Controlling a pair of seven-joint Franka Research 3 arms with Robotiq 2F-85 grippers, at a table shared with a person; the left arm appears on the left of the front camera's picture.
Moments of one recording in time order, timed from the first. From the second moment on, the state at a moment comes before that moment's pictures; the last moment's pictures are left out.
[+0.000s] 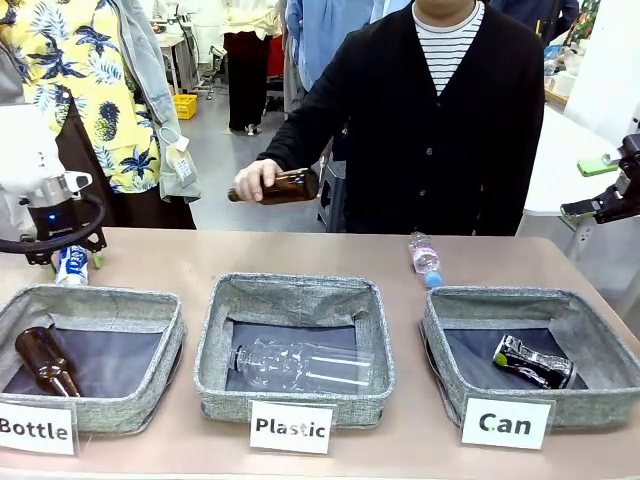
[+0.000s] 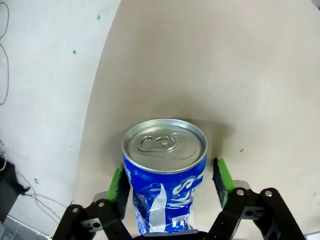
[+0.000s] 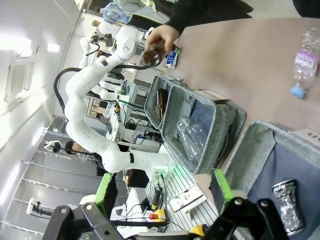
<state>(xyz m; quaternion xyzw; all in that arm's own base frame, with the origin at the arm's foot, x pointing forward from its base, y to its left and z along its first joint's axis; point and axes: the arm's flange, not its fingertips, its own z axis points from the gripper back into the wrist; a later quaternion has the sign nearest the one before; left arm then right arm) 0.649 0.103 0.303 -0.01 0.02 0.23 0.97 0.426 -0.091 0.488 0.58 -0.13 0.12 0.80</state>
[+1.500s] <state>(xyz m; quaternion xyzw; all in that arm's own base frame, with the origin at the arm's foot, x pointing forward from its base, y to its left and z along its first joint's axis) 0.475 0.361 0.435 -0.29 -0.25 -0.03 0.92 0.426 -0.092 0.488 0.58 -0.13 0.12 0.80</state>
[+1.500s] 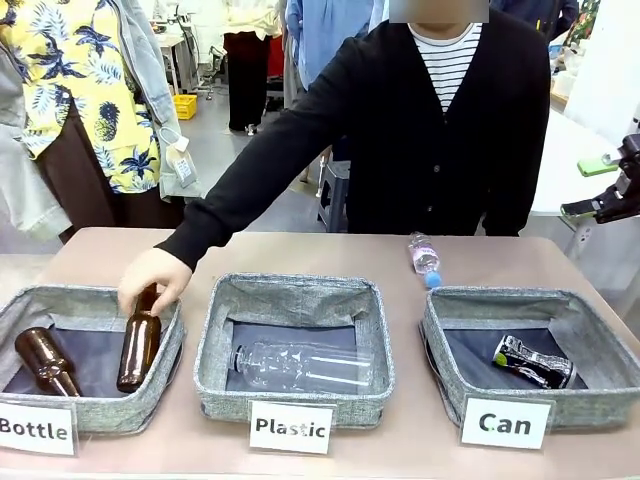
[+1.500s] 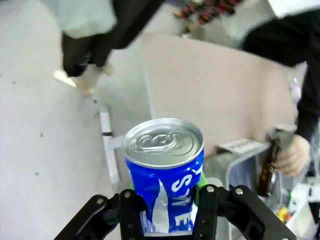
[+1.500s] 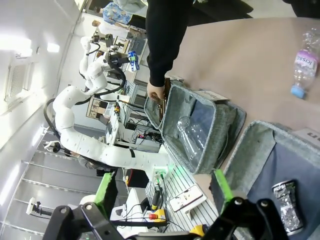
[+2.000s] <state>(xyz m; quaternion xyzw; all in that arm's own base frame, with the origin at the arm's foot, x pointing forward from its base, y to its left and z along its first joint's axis) 0.456 0.272 0.479 -0.26 -0.26 -0.13 0.92 0.425 -0.092 0.488 0.58 -0.13 0.12 0.80</state>
